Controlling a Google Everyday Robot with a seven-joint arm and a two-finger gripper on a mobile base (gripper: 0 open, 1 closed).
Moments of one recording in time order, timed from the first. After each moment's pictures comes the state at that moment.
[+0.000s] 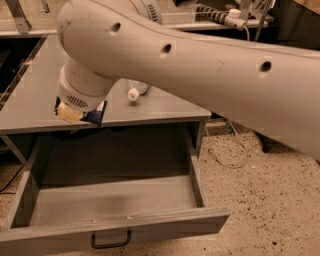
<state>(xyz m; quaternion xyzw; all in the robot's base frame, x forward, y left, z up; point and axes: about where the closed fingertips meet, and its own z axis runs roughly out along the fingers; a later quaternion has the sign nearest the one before) 0.508 0.187 0.920 -0.63 0.69 0.08 0.34</state>
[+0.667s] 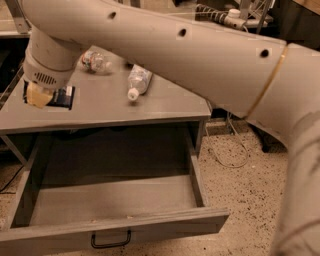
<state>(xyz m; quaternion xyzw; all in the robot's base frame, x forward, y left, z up) 0.546 0.262 0.930 -0.69 0.64 0.12 0.32</state>
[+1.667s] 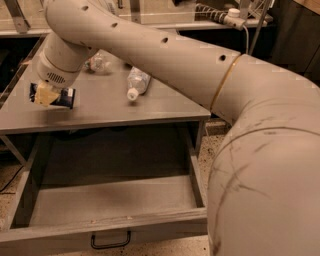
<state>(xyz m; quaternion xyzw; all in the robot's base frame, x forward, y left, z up) 0.595 0.288 0.894 -0.69 0.63 0.17 0.31</state>
